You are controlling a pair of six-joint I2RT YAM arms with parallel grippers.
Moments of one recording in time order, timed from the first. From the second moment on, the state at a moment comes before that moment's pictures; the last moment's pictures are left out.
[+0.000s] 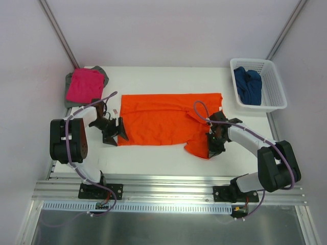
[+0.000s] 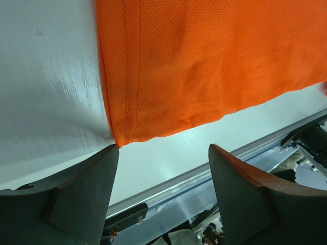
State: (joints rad) left arm 0.07 1.68 0.96 -0.83 0.52 -0.14; right arm 0.38 1.41 0.77 -0.80 -0.18 0.31
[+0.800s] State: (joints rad) left arm 0.07 1.68 0.97 -0.83 0.52 -0.15; right arm 0.34 1.42 0.79 -0.80 -0.17 0.30
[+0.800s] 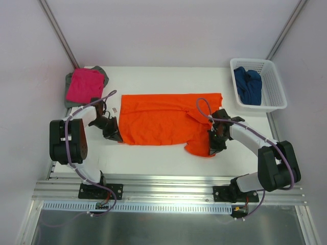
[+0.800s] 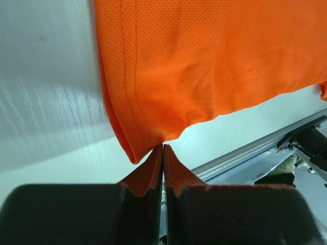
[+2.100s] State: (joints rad) left arm 0.10 1.70 0.97 -0.83 0.49 -0.15; right arm 0.30 1.38 0.79 -0.80 -0.16 0.30
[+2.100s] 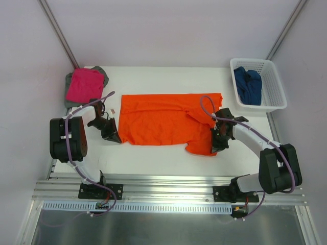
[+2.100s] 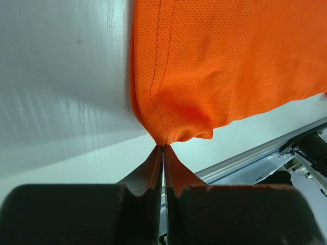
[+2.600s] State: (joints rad) left arm 0.11 1.70 0.99 -0.84 0.50 -0.14; right arm 0.23 1.40 0.83 -0.78 -0.16 0.28
